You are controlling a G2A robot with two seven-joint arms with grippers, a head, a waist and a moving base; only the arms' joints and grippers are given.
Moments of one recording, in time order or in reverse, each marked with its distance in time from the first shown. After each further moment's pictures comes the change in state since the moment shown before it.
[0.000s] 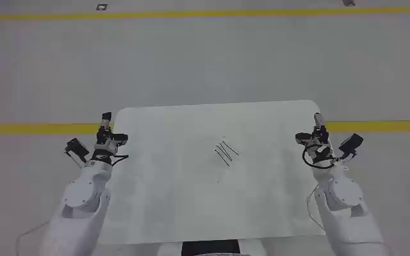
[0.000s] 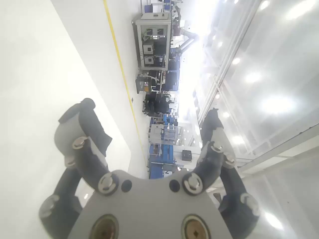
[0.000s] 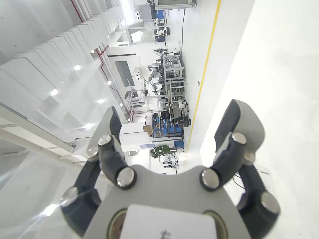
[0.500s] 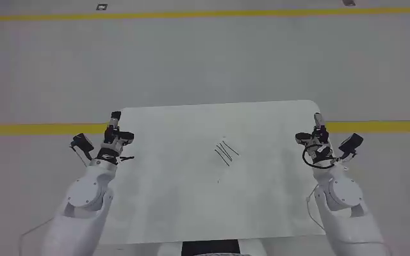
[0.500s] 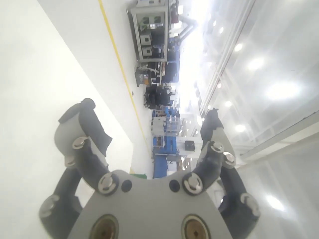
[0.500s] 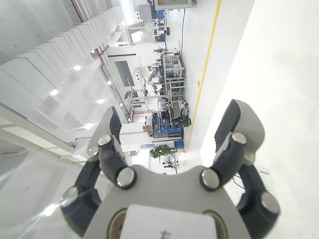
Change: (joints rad) left arm -0.010 0.006 0.039 -0.023 0.121 0.000 -0.101; right arm 0.000 0.000 0.000 0.000 0.000 0.000 0.000
